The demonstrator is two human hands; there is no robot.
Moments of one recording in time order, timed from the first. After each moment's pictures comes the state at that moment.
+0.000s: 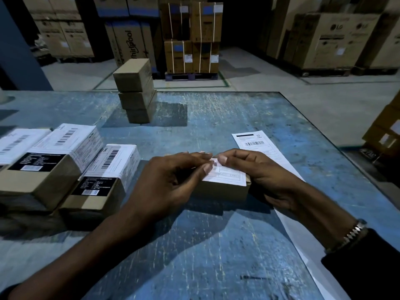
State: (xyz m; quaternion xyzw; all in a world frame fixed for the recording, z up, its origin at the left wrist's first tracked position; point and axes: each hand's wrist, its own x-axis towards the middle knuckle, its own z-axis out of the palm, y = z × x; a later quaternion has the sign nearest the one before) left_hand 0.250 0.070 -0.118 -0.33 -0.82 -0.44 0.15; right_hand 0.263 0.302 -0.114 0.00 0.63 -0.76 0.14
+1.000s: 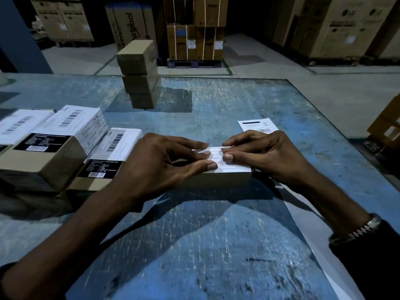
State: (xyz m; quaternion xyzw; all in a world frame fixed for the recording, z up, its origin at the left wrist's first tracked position) left_hand 0.246 0.044 -0.100 -0.35 -0.85 -0.38 0.10; right_hand 0.267 0.314 -0.111 -0.15 0.81 -0.56 -0.06
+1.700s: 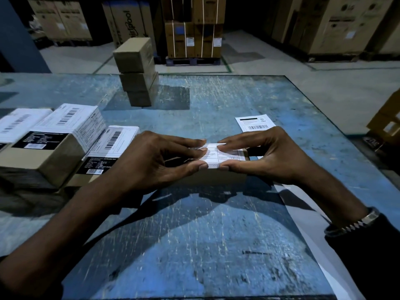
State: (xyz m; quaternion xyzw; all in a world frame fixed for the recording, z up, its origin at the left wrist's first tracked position) left_hand 0.236 0.034 -0.103 -0.42 -0.84 -0.34 0.10; right_hand 0.269 0.324 -0.113 -0.24 0.84 -0.48 -0.09
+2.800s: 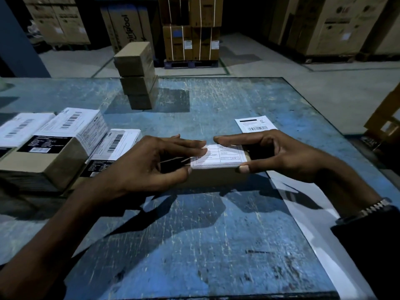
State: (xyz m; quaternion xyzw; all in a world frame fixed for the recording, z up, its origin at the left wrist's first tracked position) left_hand 0.234 0.021 -0.095 -0.43 -0.84 -0.34 0.00; right_hand 0.270 0.340 -0.093 -0.21 0.79 -0.55 0.17
